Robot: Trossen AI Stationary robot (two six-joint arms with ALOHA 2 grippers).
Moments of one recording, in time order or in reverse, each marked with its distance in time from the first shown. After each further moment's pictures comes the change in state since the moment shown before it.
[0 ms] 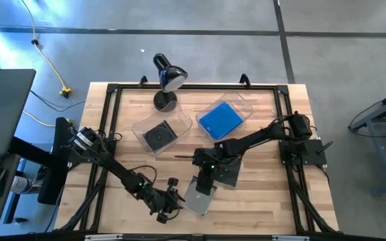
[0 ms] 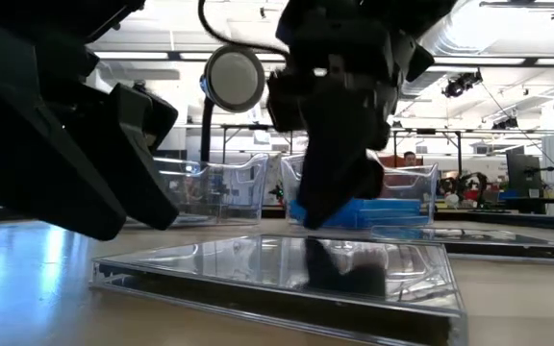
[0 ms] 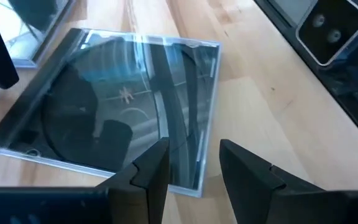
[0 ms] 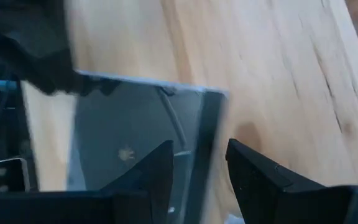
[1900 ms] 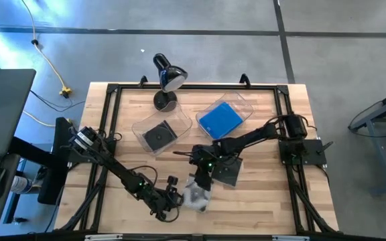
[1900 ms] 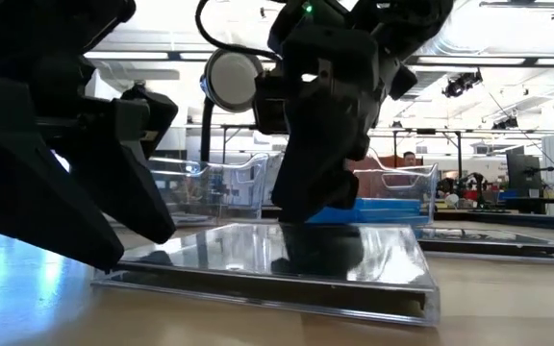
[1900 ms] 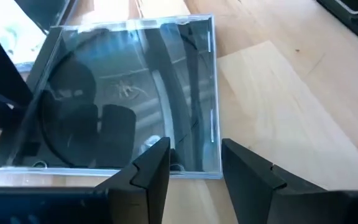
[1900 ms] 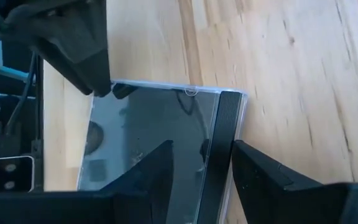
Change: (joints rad) left arm 0.032 0.003 -0.003 -0.080 -0.069 0.131; right arm -0.021 0.043 -0.001 0.142 -0.105 -0.079
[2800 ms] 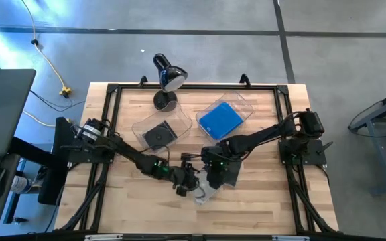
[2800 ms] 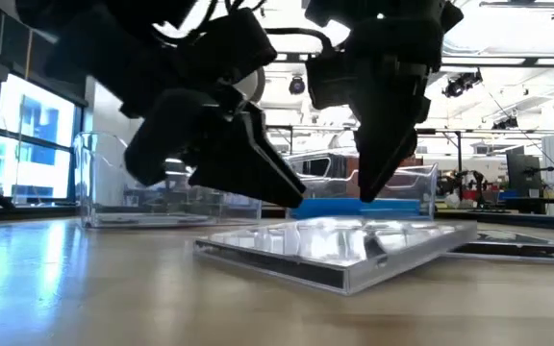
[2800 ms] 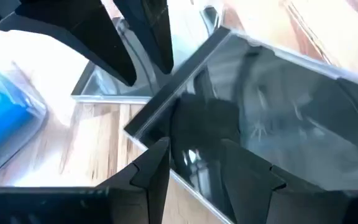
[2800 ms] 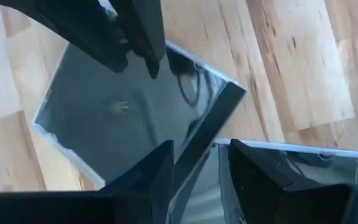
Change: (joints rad) left arm 0.266 -0.001 0.069 0.023 0.034 0.174; right arm 0.037 -0.182 0.003 -0.475 0.274 -0.003
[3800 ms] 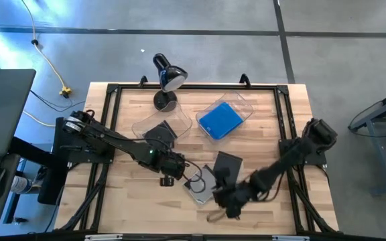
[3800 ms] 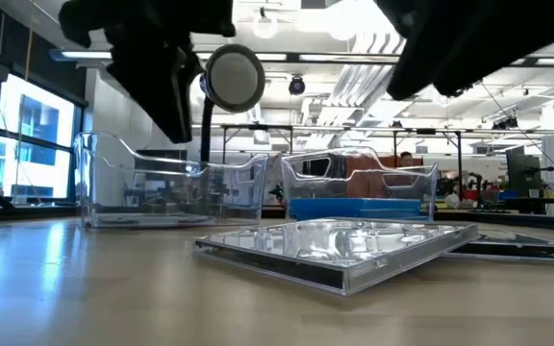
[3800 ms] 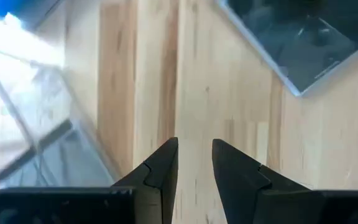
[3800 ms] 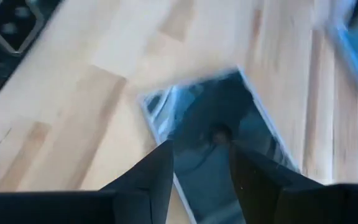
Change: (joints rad) left arm 0.029 -0.203 0.347 -1.198 0.068 -0.376; right arm 0.449 -0.043 -0.002 0.171 0.531 -0.399
